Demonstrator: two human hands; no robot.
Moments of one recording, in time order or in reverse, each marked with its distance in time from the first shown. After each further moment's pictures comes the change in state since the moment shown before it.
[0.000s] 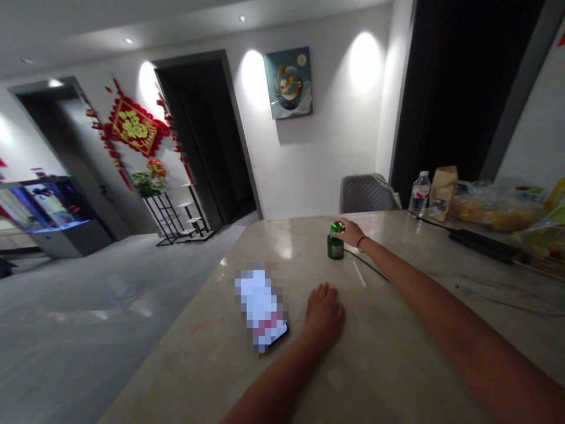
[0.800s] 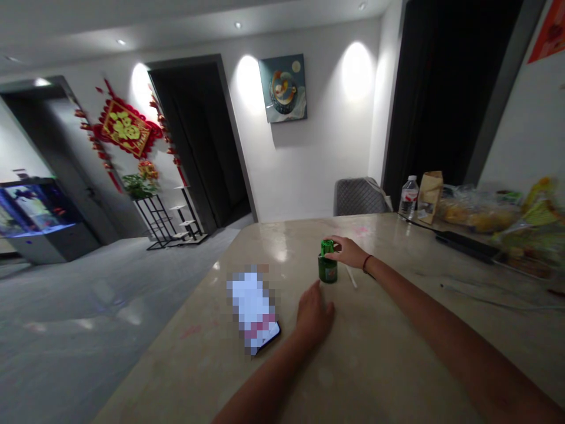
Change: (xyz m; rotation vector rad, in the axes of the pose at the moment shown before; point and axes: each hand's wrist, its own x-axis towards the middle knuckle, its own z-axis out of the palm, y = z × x) left_hand 0.001 -0.005 -0.002 -0.213 0.064 -0.100; right_hand -0.061 -0.034 -0.019 0.226 -0.225 -0.094
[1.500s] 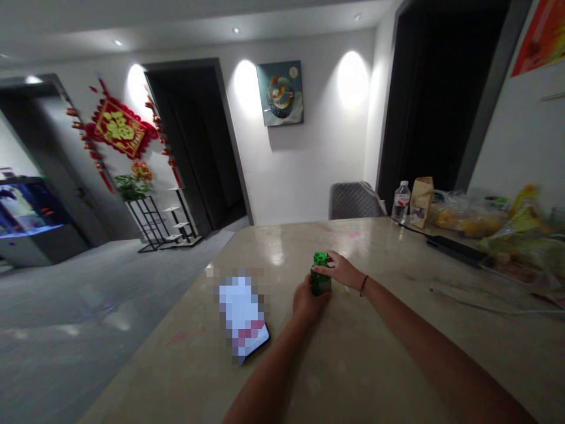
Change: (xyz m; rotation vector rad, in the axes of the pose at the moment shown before) left_hand 0.045 0.000 0.010 -0.251 0.109 -0.099; right_hand -0.030 -0.008 0.021 0.134 0.056 0.083
